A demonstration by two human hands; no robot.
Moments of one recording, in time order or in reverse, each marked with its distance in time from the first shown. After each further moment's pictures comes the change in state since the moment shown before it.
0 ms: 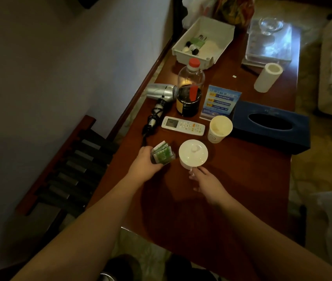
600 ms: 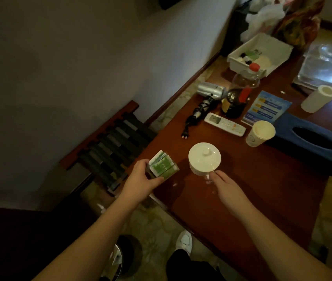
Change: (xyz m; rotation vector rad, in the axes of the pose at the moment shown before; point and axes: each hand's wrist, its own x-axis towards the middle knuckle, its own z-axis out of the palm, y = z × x) left_hand -0.187 -0.070 -0.049 -0.317 0.223 -0.157; right_hand -0.093 0.002 0.045 -0.356 -0.102 -0.200
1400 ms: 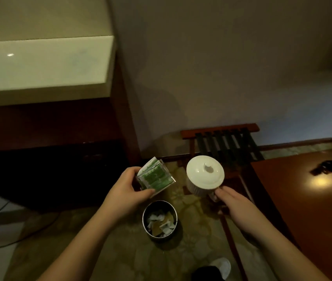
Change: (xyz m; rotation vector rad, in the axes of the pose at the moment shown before) left_hand -0.416 -0.196 -0.179 -0.217 0.633 -0.236; right_hand -0.259 -0.037 0.258 -0.454 -0.603 -0.358
